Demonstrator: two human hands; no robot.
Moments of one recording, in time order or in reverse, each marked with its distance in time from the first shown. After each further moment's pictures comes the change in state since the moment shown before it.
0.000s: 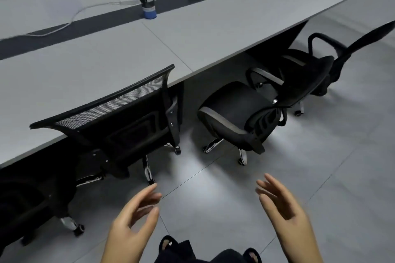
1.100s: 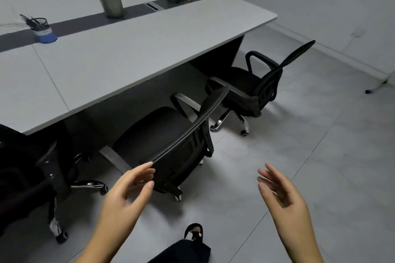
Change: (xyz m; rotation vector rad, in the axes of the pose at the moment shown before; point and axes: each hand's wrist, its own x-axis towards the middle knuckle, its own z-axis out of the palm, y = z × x) left_hand 0.159 0.153 0.414 -0.017 -0.083 0.178; right_hand 0.279 -0.013 -0.365 -0.041 0.126 -0.127
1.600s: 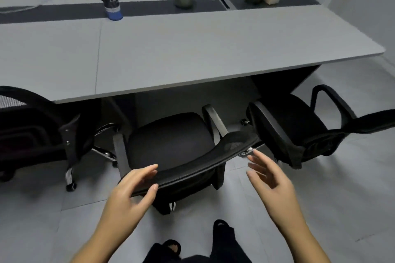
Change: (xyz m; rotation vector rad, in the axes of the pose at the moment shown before) left_hand 0.109 0.005 0.093 0.240 0.324 -0.156; right_hand 0.271 -0.017 0.029 -0.211 -0.585 -0.072
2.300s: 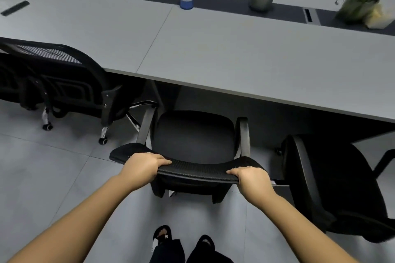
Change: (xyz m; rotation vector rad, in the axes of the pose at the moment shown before) left_hand 0.088 -0.047 0.073 0.867 -0.236 -0.106; right_hand 0.197 0.071 0.012 -1.127 -0.739 -0.528
